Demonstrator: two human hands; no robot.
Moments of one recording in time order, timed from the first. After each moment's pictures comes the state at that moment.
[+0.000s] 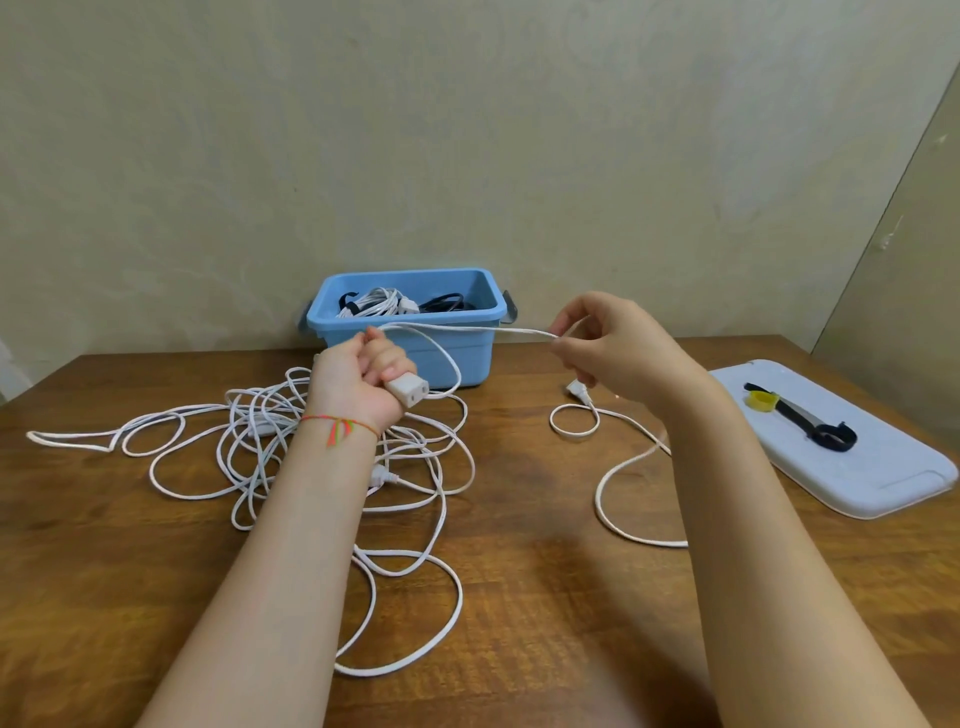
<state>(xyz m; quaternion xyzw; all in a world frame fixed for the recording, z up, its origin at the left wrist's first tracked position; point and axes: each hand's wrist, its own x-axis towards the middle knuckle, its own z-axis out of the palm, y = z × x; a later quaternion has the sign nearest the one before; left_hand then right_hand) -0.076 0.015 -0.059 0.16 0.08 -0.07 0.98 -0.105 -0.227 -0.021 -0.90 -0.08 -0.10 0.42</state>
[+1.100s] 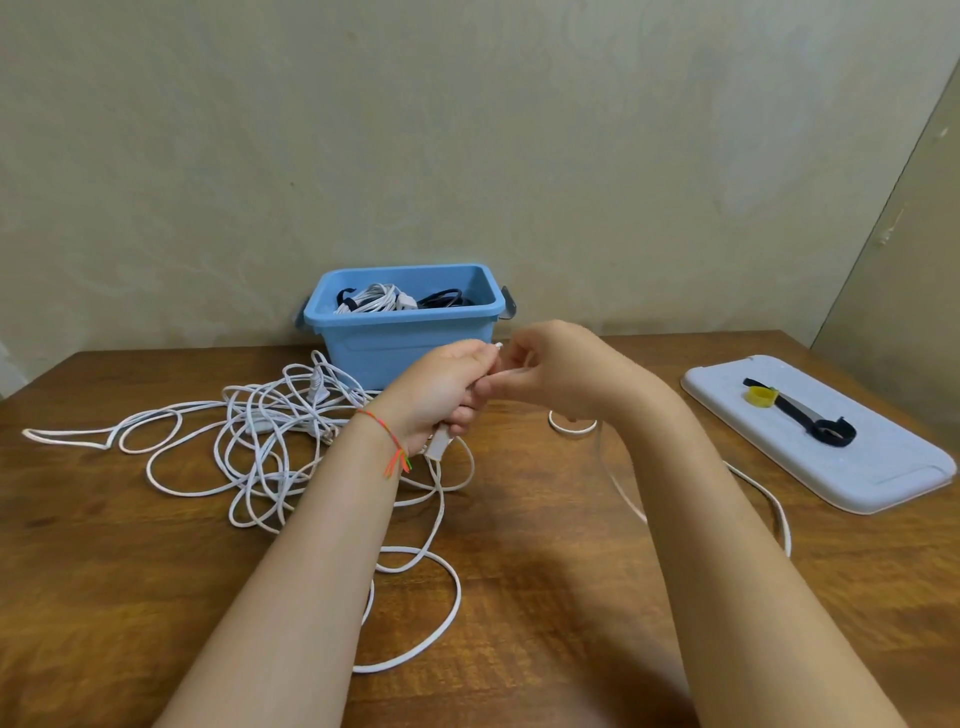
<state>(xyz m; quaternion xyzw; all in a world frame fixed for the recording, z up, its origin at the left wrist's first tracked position) -0.104 -0.029 -0.059 0.74 -0.12 -0.14 0.65 -0.123 -0.187 -0.017 -0.95 -0.15 -0.02 0.26</state>
